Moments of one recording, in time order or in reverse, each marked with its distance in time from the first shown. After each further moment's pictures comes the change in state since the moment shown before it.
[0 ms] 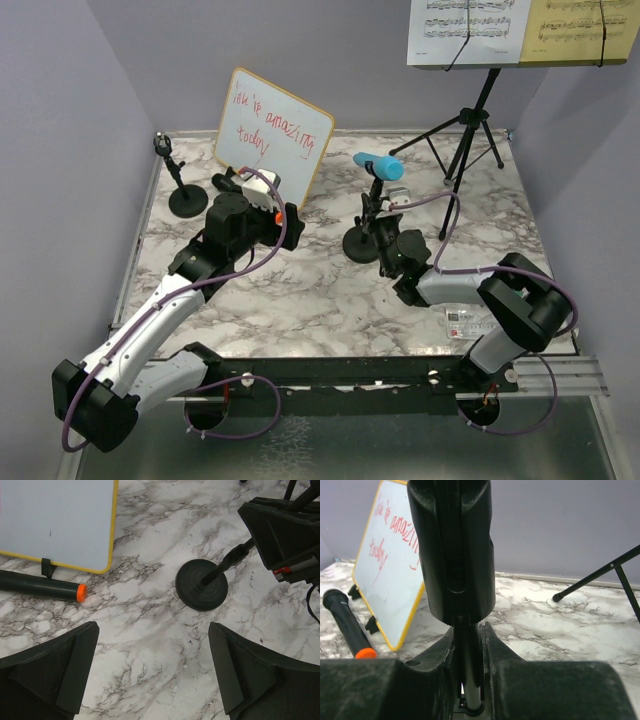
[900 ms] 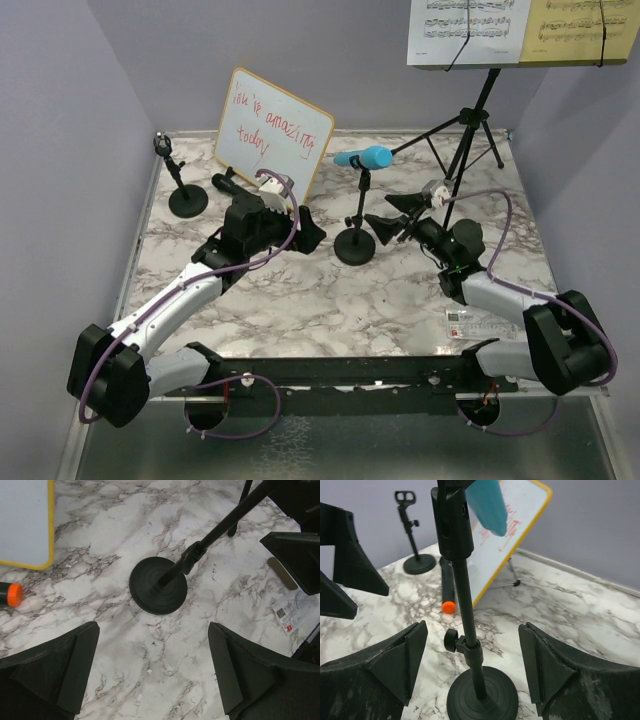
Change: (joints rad) left arm 0.000 0.138 -0.054 0.168 0.182 -0.154; right arm -0.388 -0.356 -0.171 -0.254 -0.883 0.237
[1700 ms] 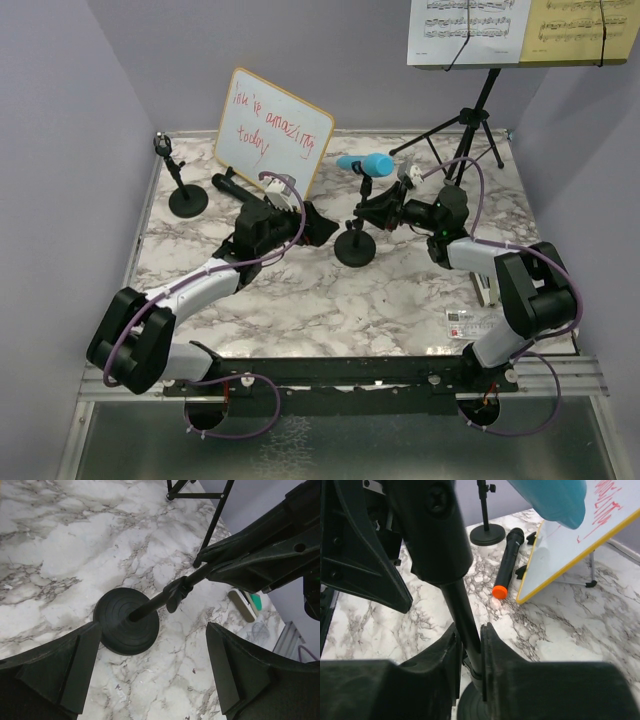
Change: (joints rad) left arm -0.003 0.188 -0.143 0.509 0.058 -0.224; right arm -0.105 0.361 0.297 -0.011 -0.623 0.070
